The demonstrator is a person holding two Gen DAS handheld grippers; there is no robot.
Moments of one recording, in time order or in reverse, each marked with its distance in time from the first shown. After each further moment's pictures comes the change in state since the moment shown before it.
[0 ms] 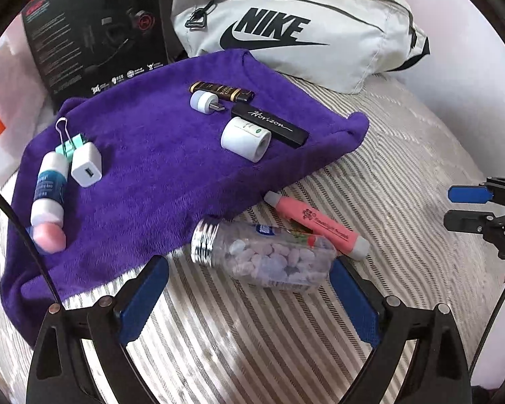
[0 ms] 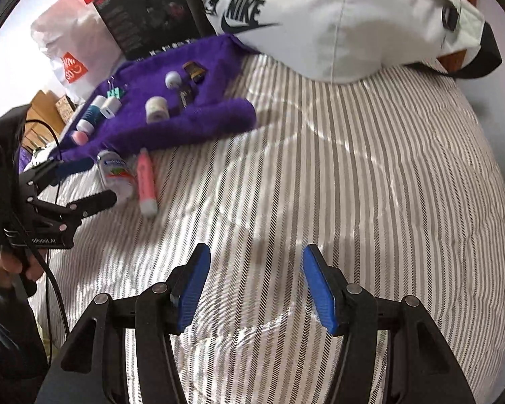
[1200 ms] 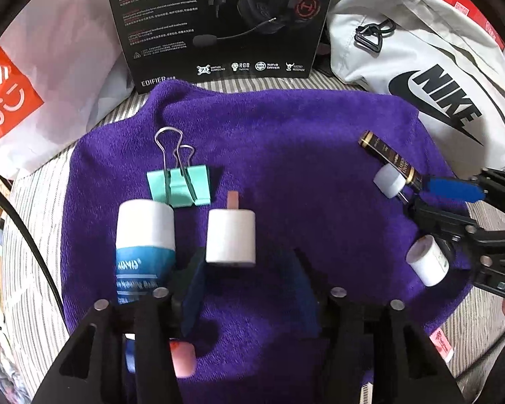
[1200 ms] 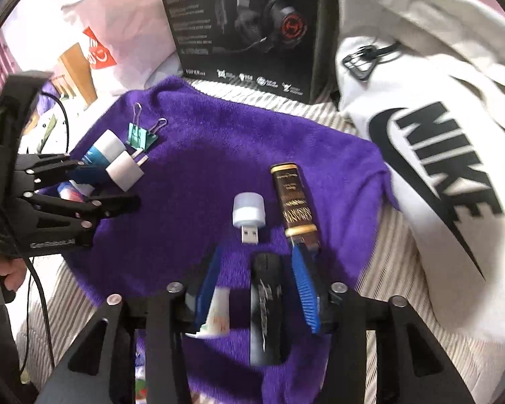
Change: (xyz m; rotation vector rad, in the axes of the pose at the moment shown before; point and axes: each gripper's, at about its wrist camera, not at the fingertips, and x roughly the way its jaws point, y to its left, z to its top) left arm 0.044 0.138 0.075 -0.287 0.091 0.102; right arm 0.094 0.120 0.183 -0.373 -0.037 0.059
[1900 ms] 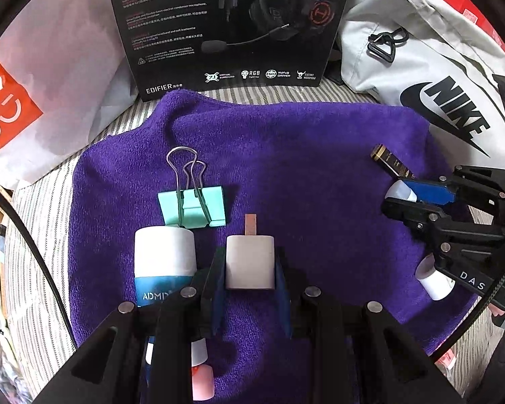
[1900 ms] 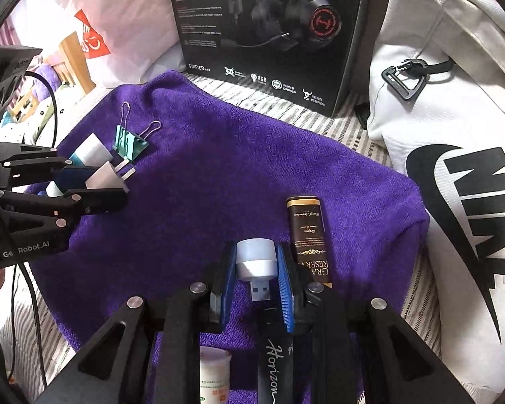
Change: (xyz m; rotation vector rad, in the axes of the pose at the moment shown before) left arm 0.003 0.006 0.010 0.011 -0.016 0.011; right arm 0.047 0.015 0.031 -0.077 0.010 -0.014
